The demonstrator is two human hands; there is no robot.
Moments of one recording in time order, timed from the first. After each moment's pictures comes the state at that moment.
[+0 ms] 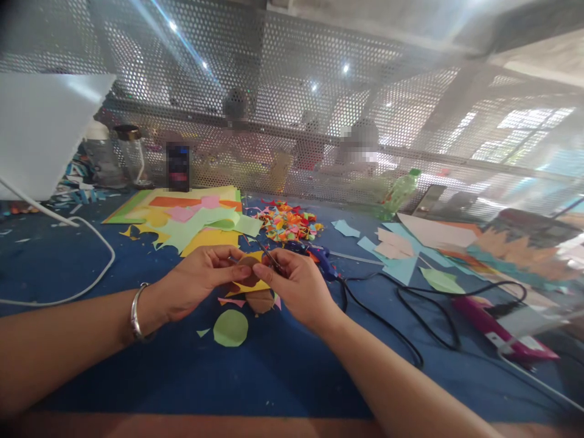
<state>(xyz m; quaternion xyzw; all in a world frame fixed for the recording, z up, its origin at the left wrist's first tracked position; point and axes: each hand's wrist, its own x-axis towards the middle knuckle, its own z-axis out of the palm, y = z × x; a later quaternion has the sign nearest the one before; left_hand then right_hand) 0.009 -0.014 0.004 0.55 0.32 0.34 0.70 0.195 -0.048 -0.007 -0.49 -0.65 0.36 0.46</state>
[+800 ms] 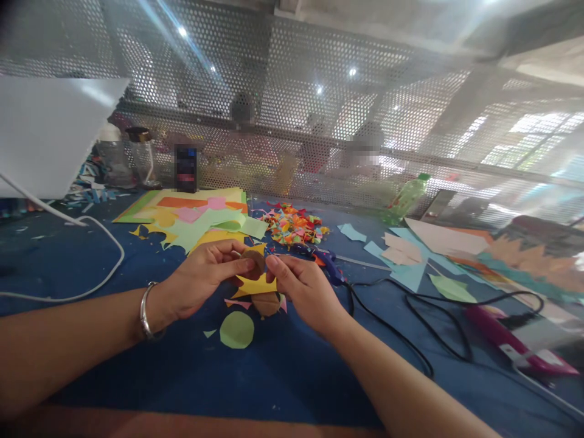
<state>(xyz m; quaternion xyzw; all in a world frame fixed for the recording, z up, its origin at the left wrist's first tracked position) 0.009 -0.015 0.013 0.56 0.35 0.38 0.65 0.194 -0.050 -0.003 -0.52 -0.65 0.38 0.41</state>
